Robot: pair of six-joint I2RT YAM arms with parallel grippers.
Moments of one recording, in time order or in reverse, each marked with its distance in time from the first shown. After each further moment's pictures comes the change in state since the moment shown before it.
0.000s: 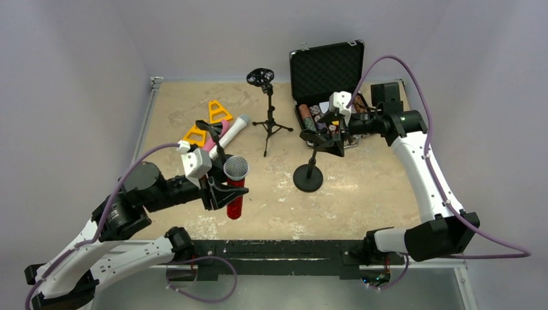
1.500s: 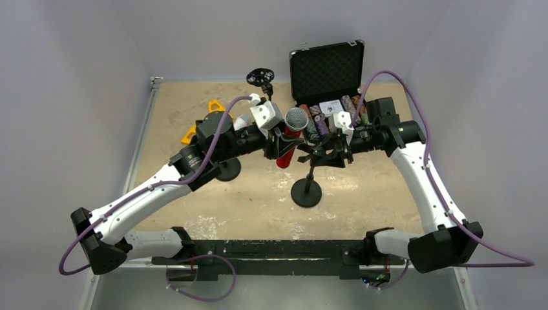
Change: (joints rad) left arm 0.060 0.566 0.173 0.486 0.036 0.132; right arm 0.030 -0.079 -0.119 -0.167 -0.114 -0.145
